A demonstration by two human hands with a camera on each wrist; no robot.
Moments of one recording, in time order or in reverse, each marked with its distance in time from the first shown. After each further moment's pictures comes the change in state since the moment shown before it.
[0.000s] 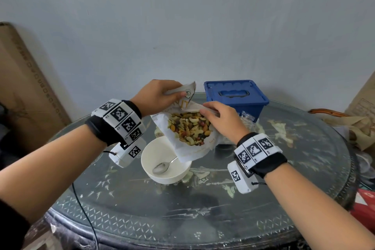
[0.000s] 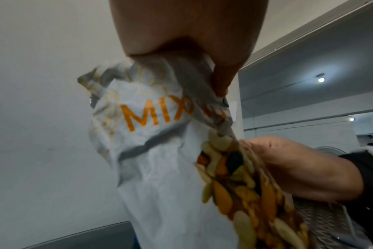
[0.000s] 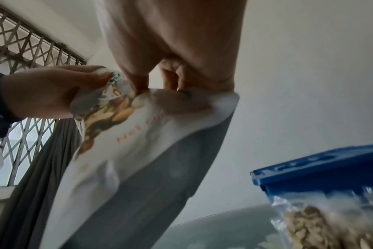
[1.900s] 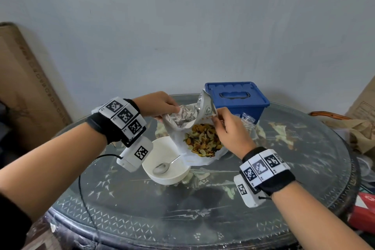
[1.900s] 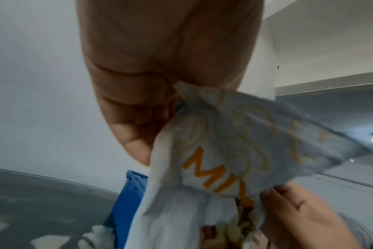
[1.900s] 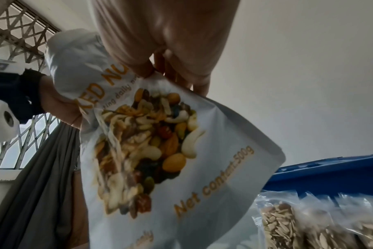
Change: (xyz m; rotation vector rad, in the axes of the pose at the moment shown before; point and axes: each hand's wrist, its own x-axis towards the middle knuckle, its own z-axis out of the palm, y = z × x) left_hand 0.004 -0.007 0.000 -0.105 -0.429 -0.416; right_hand -0.027 0.007 0.002 -0.086 0.125 -0.221
